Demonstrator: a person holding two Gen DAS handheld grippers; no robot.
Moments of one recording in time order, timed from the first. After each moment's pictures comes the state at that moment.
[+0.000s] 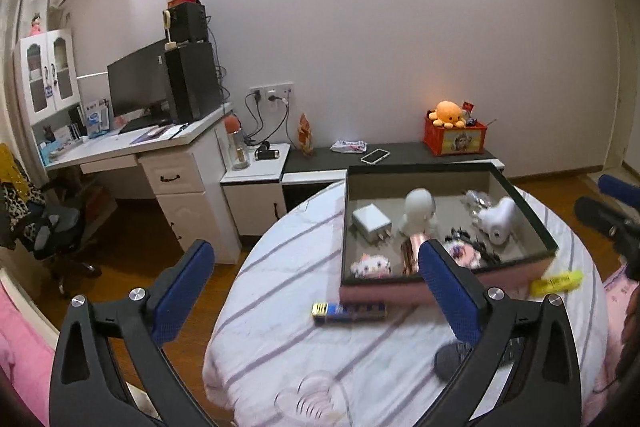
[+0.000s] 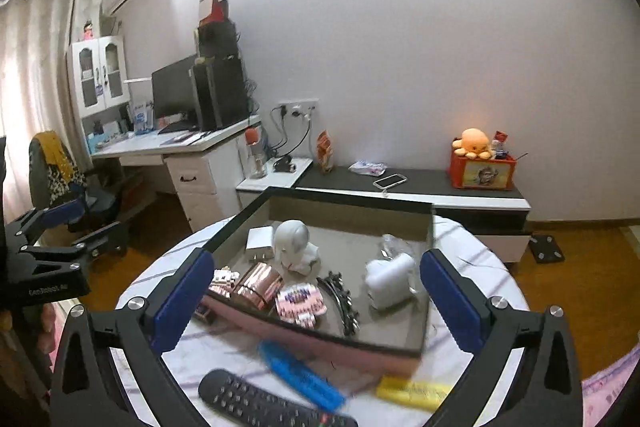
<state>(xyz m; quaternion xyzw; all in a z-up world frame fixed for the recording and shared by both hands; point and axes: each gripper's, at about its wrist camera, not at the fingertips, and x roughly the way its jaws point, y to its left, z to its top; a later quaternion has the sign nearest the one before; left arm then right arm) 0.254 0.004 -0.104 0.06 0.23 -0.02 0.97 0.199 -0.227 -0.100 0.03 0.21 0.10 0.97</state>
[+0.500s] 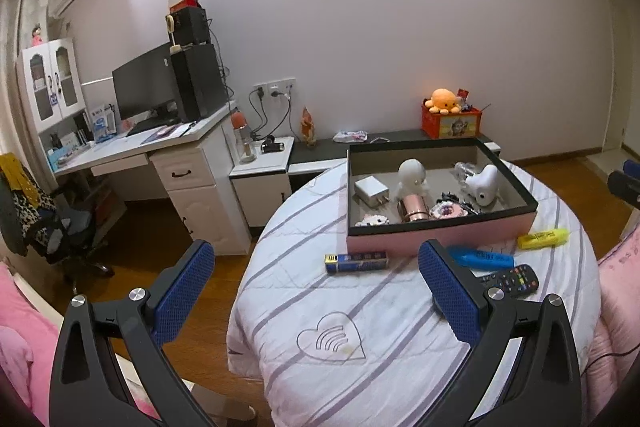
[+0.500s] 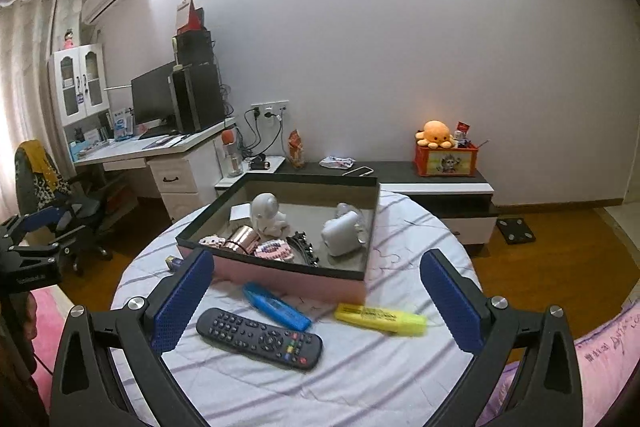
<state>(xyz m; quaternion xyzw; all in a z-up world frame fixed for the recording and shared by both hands) 0.191 0.011 -0.102 0.08 0.24 -0.02 0.97 0.123 -0.260 -0.099 0.04 0.22 0.05 0.97</state>
